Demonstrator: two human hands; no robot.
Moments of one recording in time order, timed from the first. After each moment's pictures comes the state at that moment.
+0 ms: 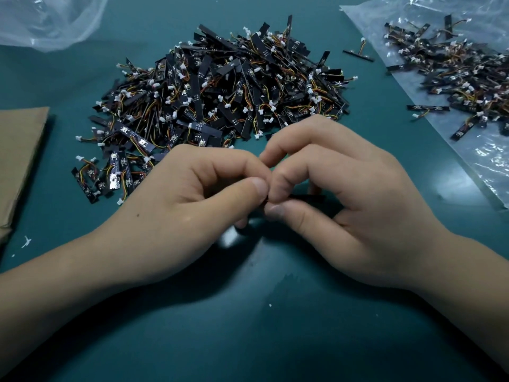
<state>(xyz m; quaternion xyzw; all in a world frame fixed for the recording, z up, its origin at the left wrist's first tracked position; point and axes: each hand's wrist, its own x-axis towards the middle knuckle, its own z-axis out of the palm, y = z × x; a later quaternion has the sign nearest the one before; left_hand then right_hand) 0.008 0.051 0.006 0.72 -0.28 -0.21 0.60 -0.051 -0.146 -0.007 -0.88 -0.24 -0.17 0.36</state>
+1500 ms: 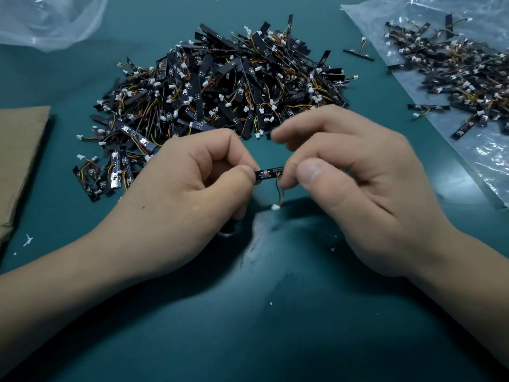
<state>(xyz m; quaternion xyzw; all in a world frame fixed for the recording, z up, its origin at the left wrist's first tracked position) 0.014 0.053 0.002 0.78 -0.26 -0.15 0.55 -0.051 -0.146 -0.003 -0.88 -0.15 -0.17 0.42</state>
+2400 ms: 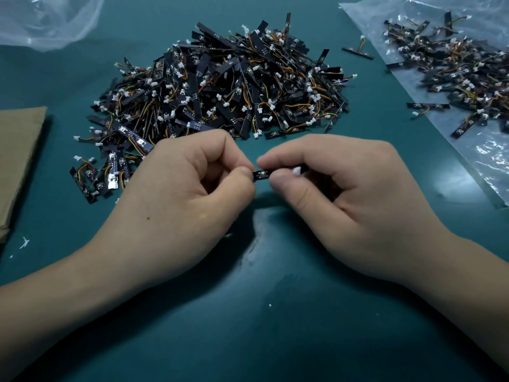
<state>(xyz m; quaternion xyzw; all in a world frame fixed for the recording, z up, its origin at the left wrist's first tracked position) 0.010 0.052 0.000 0.83 -0.25 -0.07 0.49 -0.051 -0.141 -0.008 -0.90 -0.13 -0.18 0.37</state>
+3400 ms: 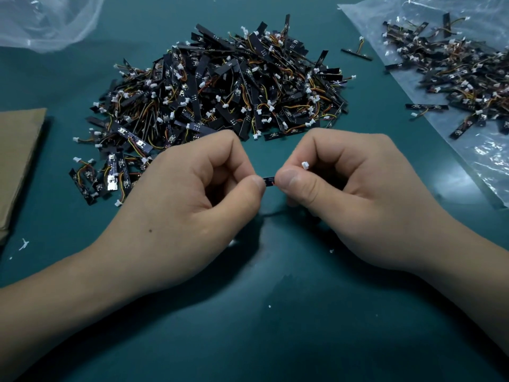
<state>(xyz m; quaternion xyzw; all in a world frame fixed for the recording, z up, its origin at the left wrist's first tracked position) 0.007 0.054 0.002 0.83 -0.31 -0.07 0.47 -0.050 -0.143 0.001 -0.86 -0.07 -0.07 0.50</state>
